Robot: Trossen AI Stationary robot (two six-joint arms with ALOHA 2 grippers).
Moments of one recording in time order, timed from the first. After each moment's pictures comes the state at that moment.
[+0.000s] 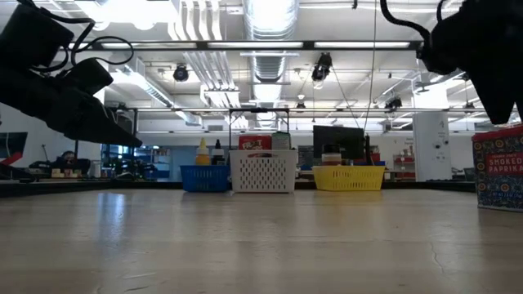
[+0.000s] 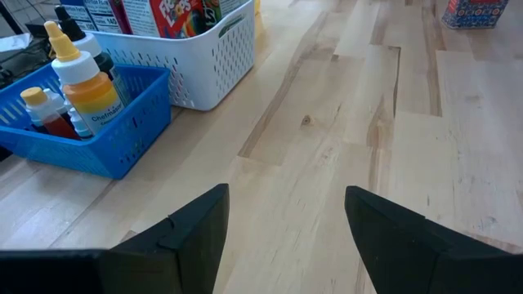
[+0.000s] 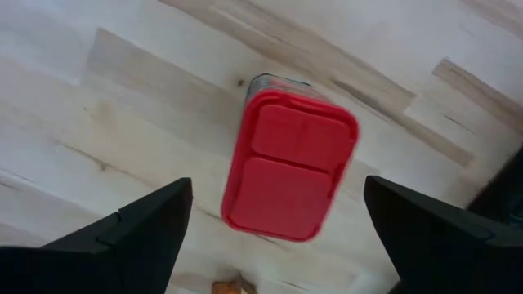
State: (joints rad) left arm -0.12 0.54 0.04 0.09 -0.48 -0.16; right arm 0.42 1.43 1.02 -1.14 -0.02 1.54
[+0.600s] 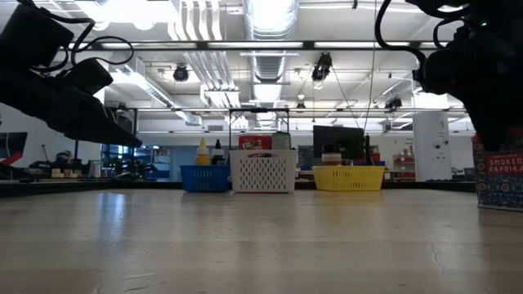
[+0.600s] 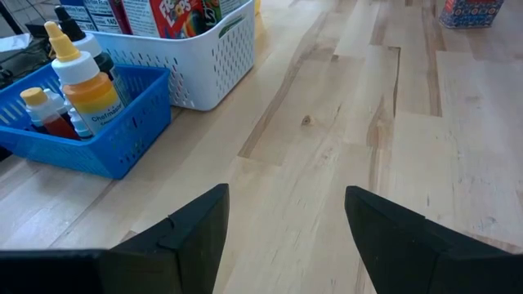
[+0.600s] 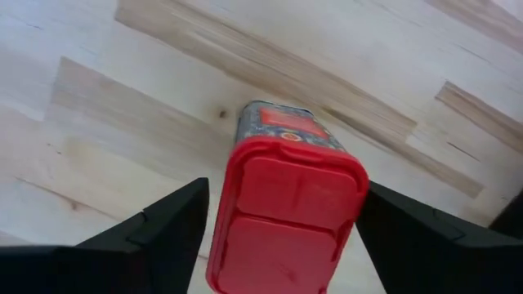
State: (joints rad) left arm -0.12 0.54 0.04 0.09 -0.48 -0.16; right arm 0.38 1.43 0.91 -1.04 0.00 1.51
